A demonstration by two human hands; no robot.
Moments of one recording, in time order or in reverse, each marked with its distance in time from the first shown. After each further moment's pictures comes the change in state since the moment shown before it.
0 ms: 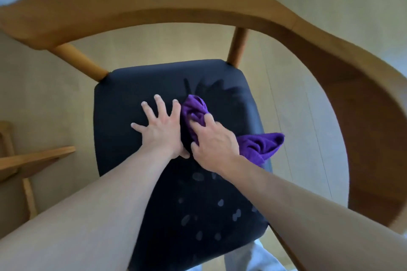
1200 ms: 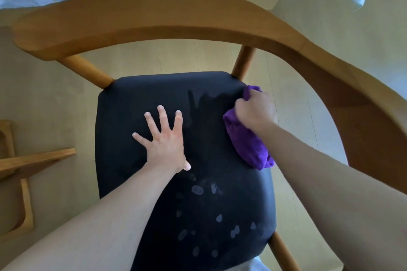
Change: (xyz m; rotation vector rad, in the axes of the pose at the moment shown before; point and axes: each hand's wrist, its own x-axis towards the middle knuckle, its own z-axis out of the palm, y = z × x) left_hand 0.007 0.005 0.013 -0.024 0.000 -0.038; right_hand 0.075 0.084 -0.063 0.378 0.130 0.612
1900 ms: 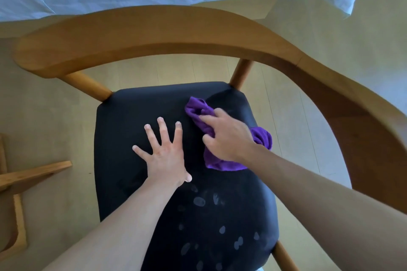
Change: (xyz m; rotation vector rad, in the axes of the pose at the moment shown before) left_hand -0.001 -0.005 0.005 -0.038 0.014 0.014; right_hand -0.045 -0.020 0.024 -0.258 -0.185 -0.632
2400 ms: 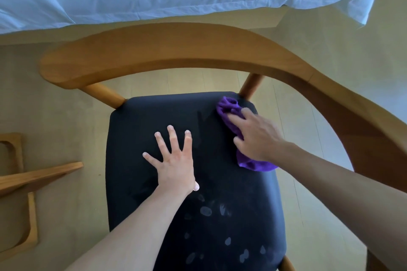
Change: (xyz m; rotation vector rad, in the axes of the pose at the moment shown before) left_hand 0.003 0.006 -0.004 0.003 -0.031 -0.024; right_hand 0.014 0.047 -0.033 -0.260 -0.049 -0.038
